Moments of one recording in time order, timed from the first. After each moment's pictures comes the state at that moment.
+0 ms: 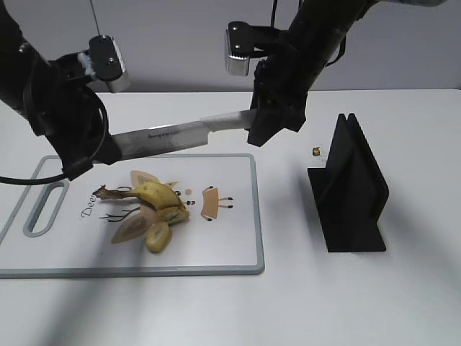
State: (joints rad) left arm -0.30 1.72 -1.16 -0.43 0.78 1.25; right arm 0.39 2.14 -1.81 0.42 1.15 -1.28
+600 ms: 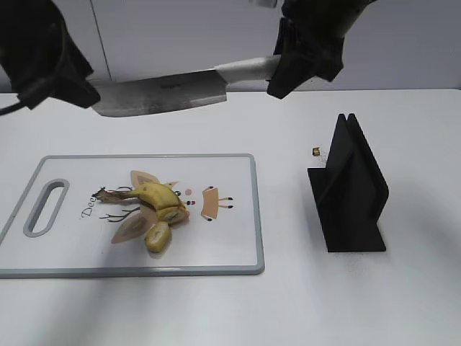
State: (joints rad) left arm -0.29 1.55 -1.34 -0.42 1.00 1.21; right arm 0.38 1.95 -1.81 0.38 1.22 -1.23
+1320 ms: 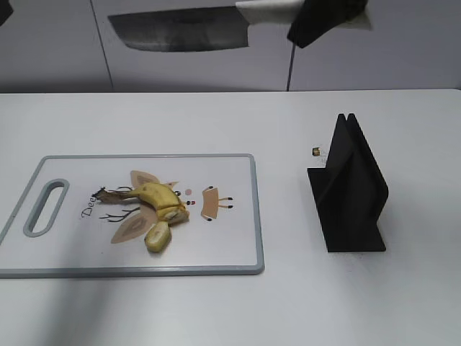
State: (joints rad) left arm -0.28 1.45 -1.55 -0.03 1.16 0.46; right arm 0.38 1.79 -1.81 0.34 1.23 -0.92
